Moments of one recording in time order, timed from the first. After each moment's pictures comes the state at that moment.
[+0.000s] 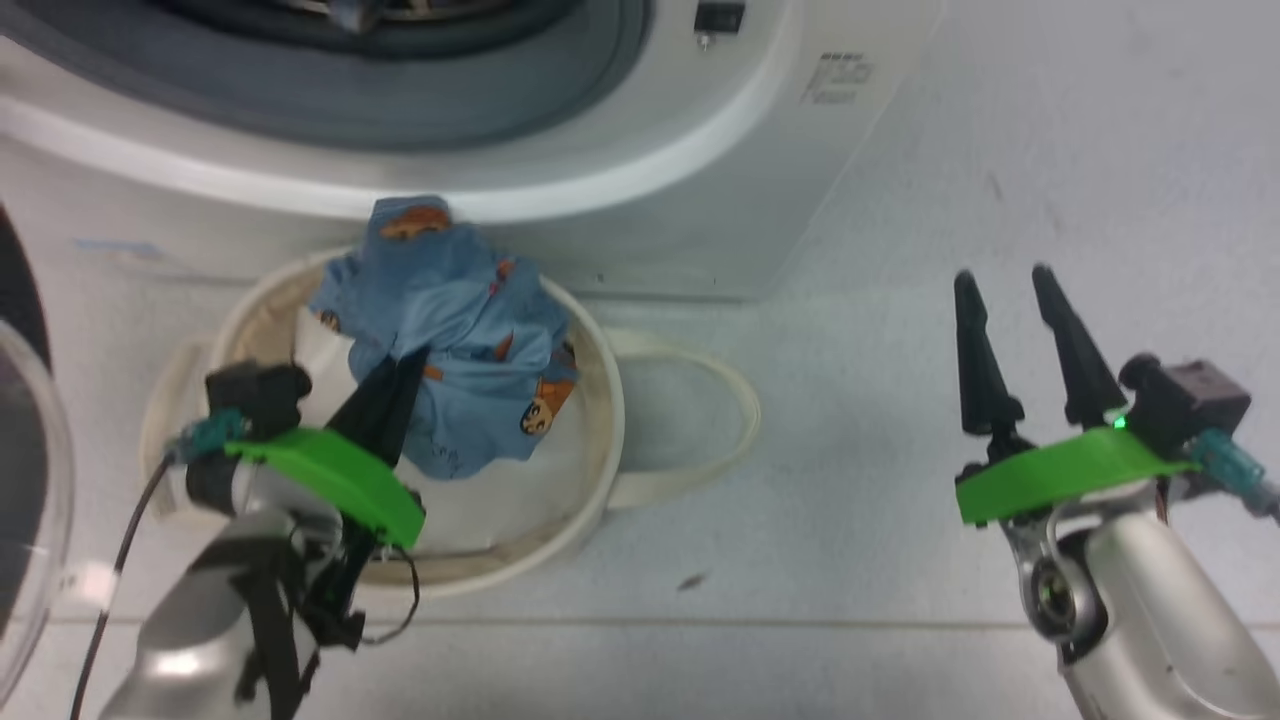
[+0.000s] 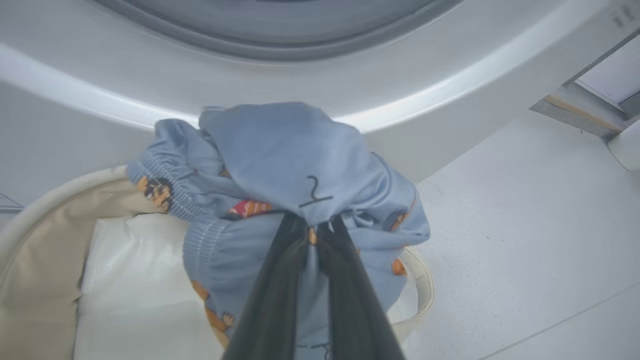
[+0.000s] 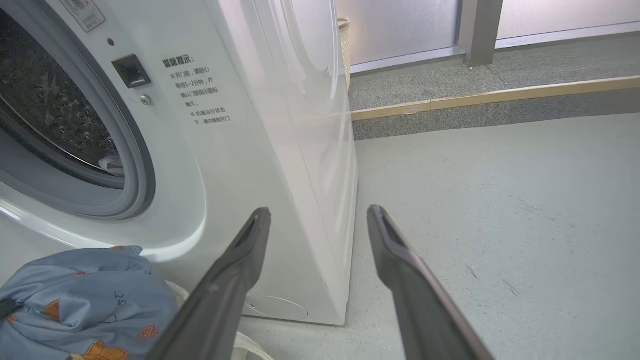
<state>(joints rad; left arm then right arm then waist) -0.72 0.26 -0.61 0.83 -0.78 -0.13 -0.25 -0.36 -0.22 0.25 0.21 0.44 0.13 -0.25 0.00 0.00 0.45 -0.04</state>
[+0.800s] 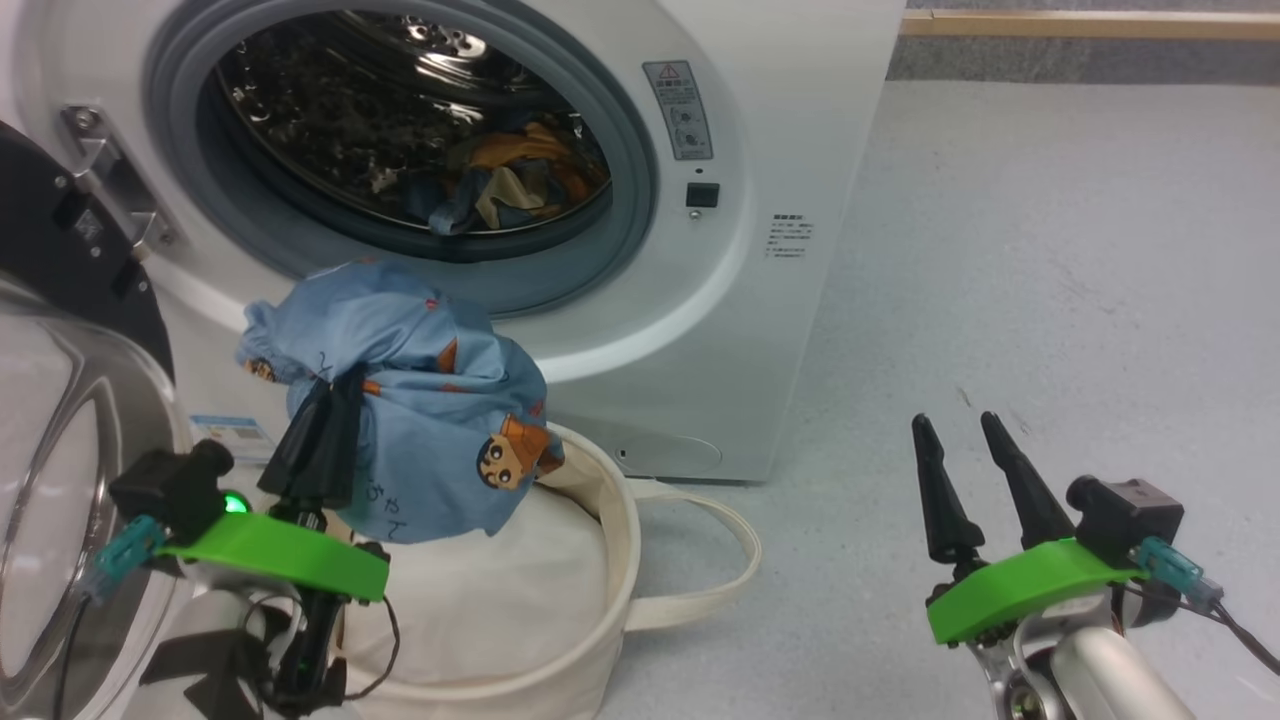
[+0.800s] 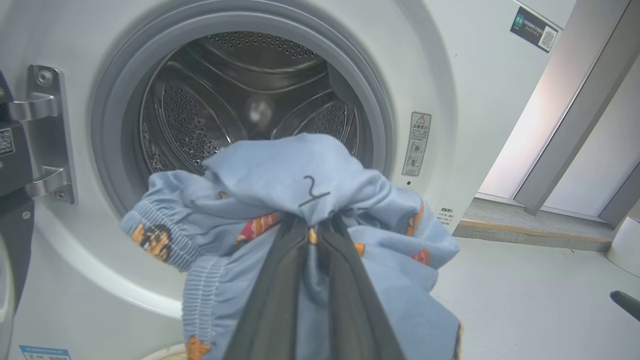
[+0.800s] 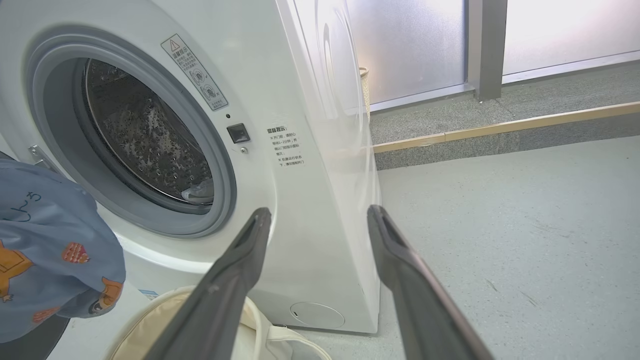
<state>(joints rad) -0.35 0.20 -0.15 0.36 -0.47 -0.13 -0.25 -0.19 -0.20 0.31 0.27 0.51 0.13 -0.25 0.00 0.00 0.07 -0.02</state>
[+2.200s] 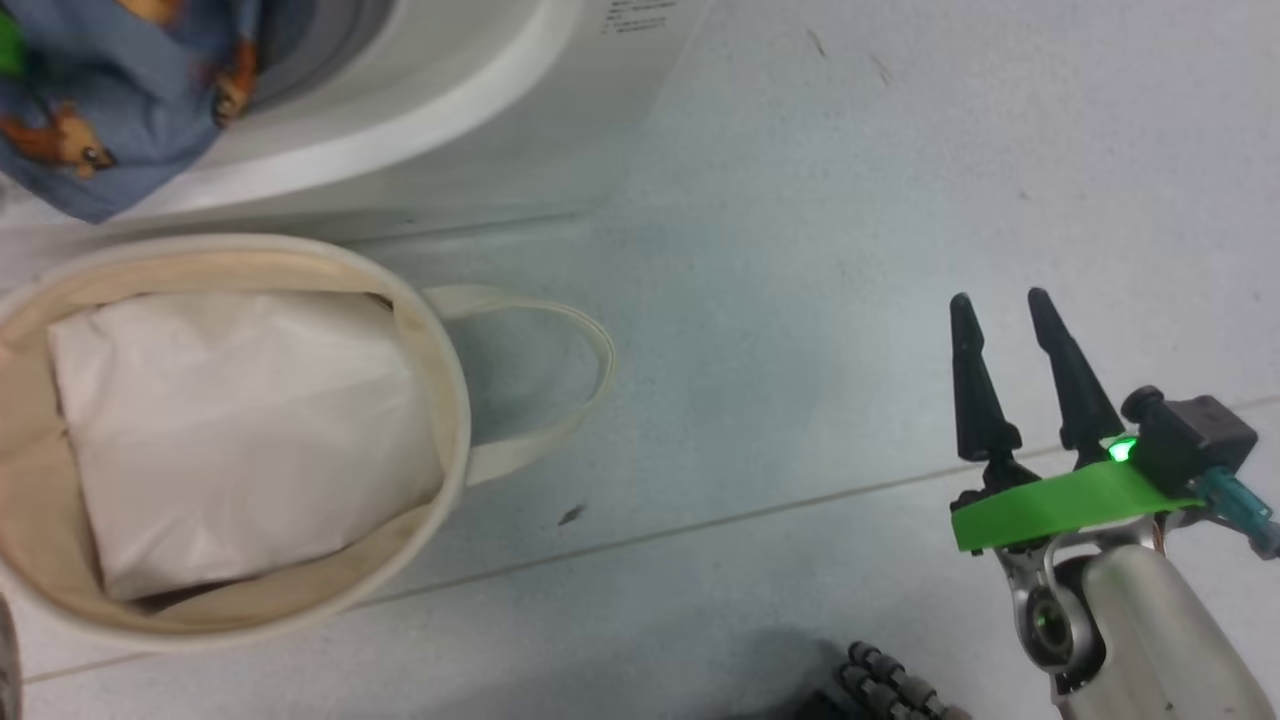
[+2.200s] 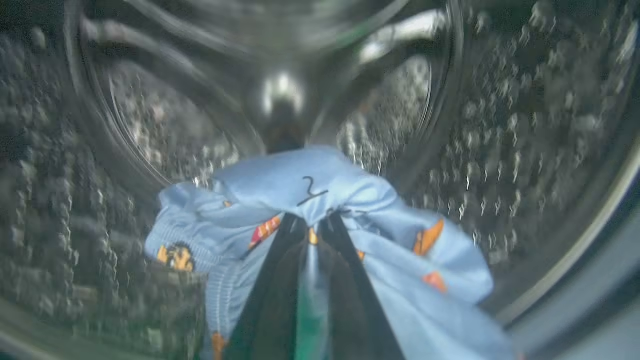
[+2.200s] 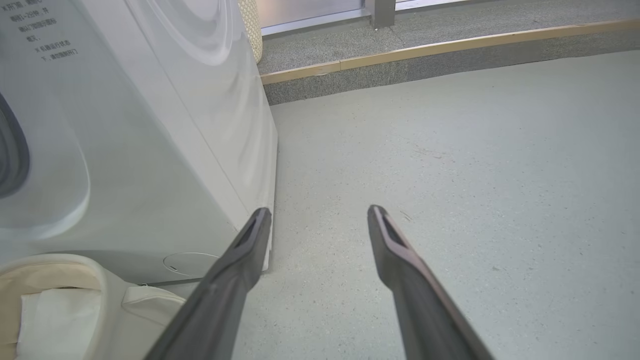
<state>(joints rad) -1.20 0.37 -0.03 0.82 -0.32 -0.11 -0.25 -0.26 -0.19 0.22 0.13 0.42 0.13 -0.25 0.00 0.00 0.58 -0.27</state>
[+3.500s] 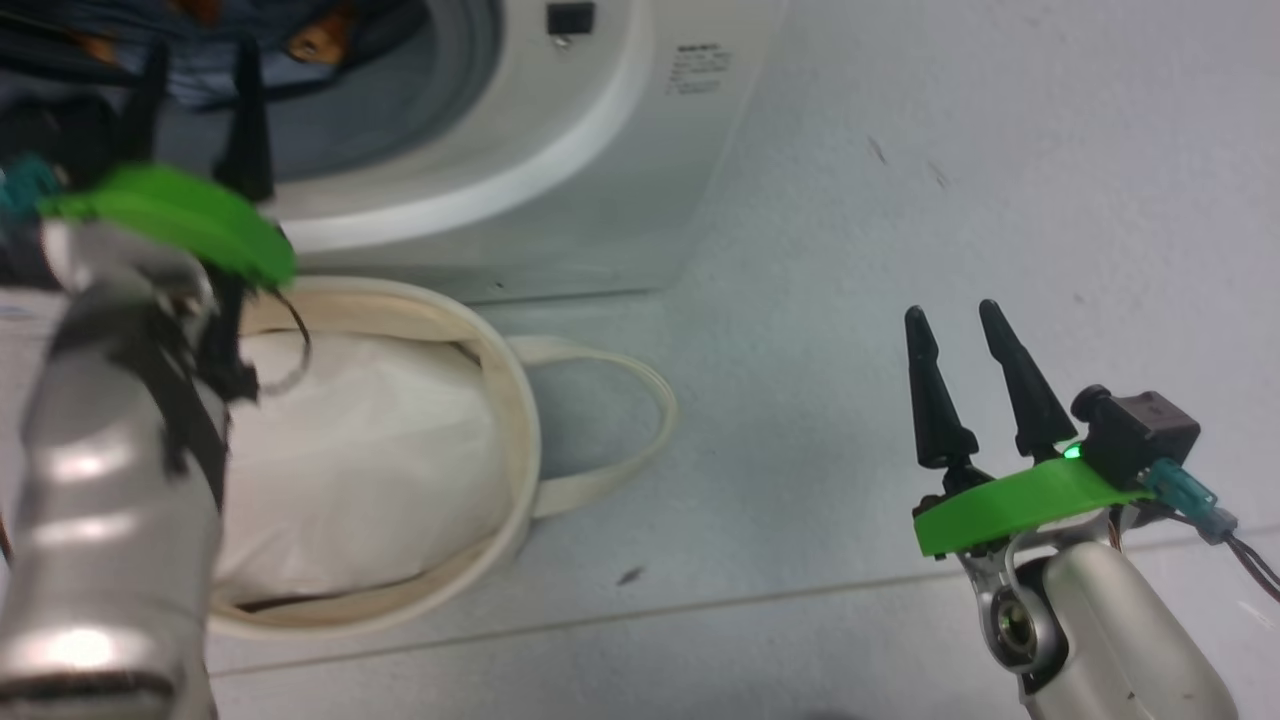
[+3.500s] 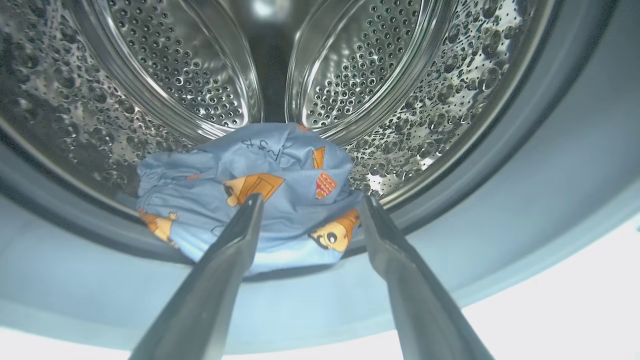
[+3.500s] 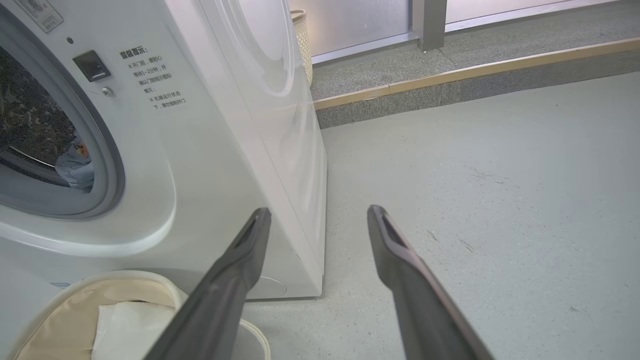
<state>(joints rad) -1.07 0.16 0.02 1.03 -0.21 -0.12 -0.25 -0.30 -0.17 0.28 0.20 0.45 0.13 -0.25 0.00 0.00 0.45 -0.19</state>
